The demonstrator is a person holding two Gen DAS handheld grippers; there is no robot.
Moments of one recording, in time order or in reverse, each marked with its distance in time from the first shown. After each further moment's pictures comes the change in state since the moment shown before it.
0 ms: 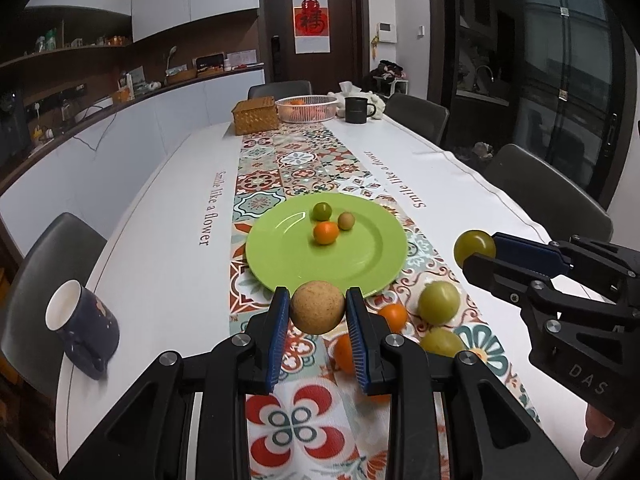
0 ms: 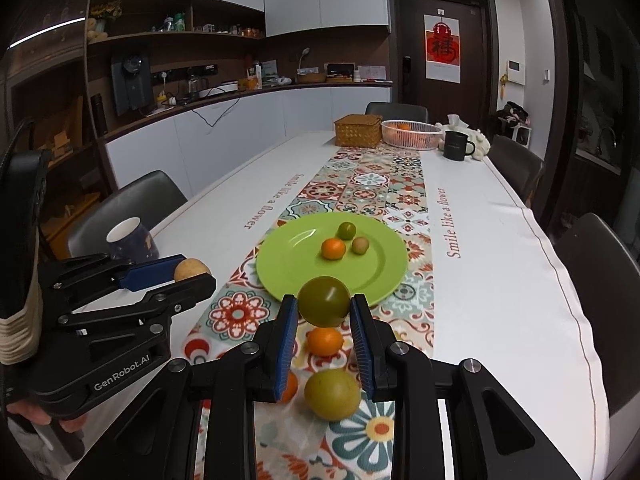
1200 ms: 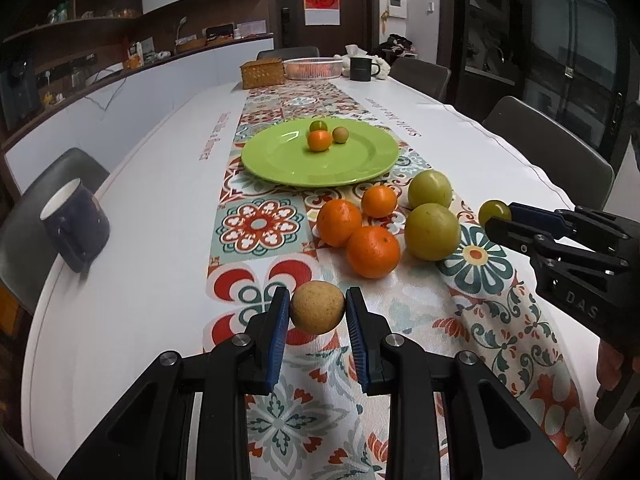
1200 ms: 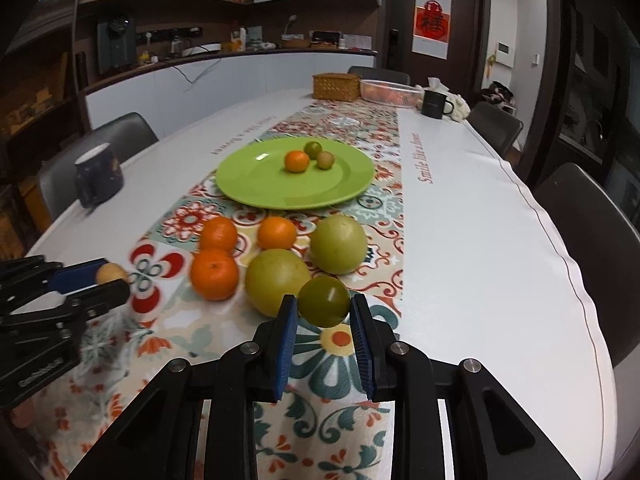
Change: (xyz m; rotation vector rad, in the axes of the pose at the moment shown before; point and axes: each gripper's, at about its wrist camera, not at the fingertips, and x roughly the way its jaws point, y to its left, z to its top) left arm -0.011 -0.025 -0.102 -0.022 0.081 0.022; right arm 0.005 -0.021 -0.092 -0.036 0.096 -0.089
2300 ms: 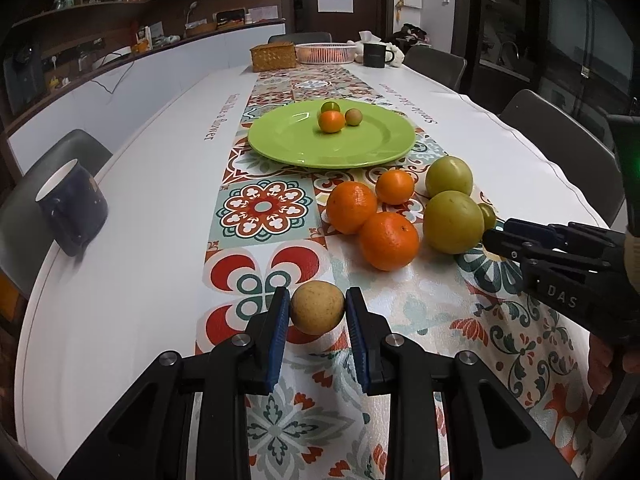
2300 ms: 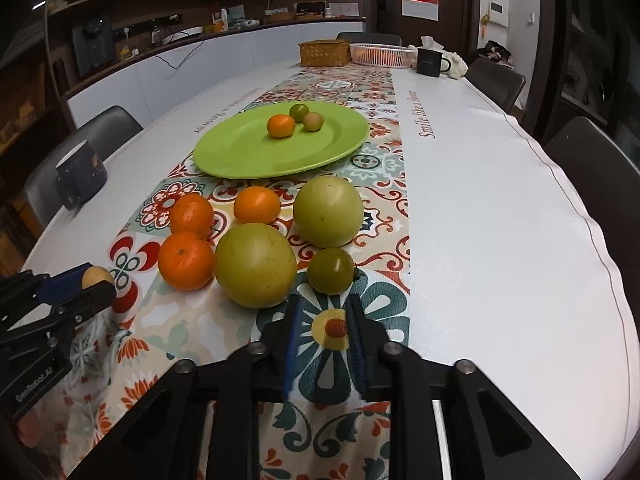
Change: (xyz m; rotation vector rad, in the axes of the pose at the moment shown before) left arm 0.022 0.003 -0.006 -0.047 0.056 0.033; right arm 0.042 -0.016 -0.006 0.090 0.118 0.020
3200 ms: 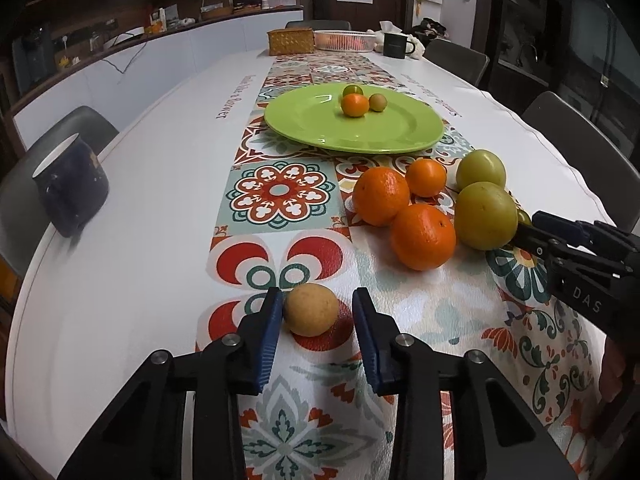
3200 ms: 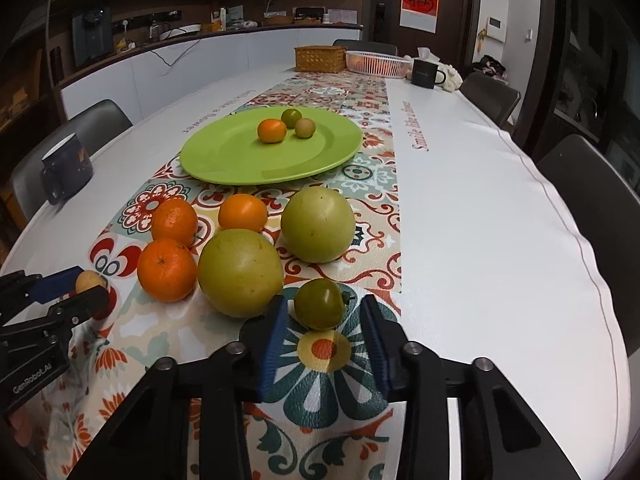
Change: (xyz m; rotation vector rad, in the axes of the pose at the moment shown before) left arm 0.025 0.010 0.000 -0.050 0.043 0.029; right arm 0.009 0.004 0.005 -0.037 -0.022 -0.058
